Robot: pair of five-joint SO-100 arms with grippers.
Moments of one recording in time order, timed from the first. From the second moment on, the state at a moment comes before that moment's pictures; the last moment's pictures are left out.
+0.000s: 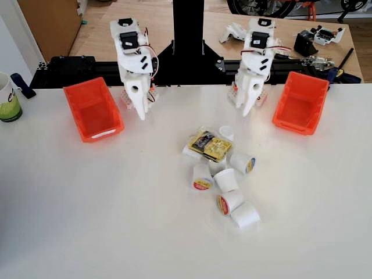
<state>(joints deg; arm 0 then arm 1) -8.1 133.8 119.4 81.7 -163.7 16.5 142.5 131.3 79.0 150.9</state>
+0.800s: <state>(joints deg) -10.6 127.2 118.7 75.0 -158.6 19.8 127.6 138.3 51.9 125.7</state>
